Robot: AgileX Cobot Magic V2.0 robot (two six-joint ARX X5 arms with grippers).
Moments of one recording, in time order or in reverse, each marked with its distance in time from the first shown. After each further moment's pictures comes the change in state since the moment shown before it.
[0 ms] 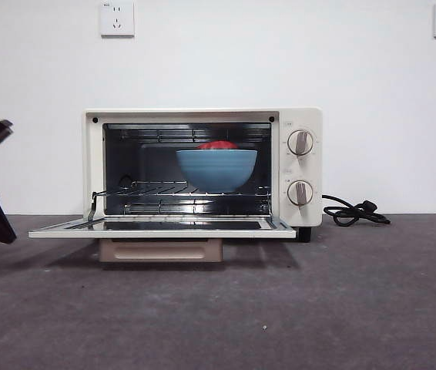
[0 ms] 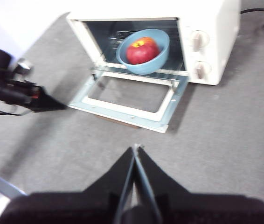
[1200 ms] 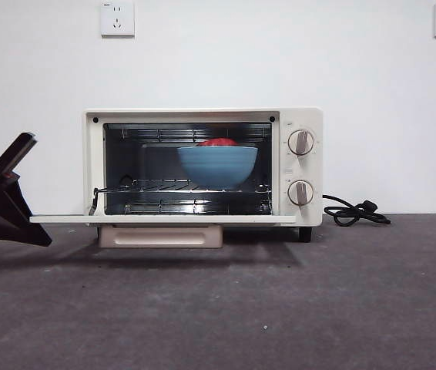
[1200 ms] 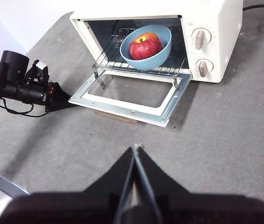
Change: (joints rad) left arm -0.040 0.105 -0.002 0.220 0.137 -0.254; right arm 0.000 0.000 0.000 -0.005 -0.001 0.013
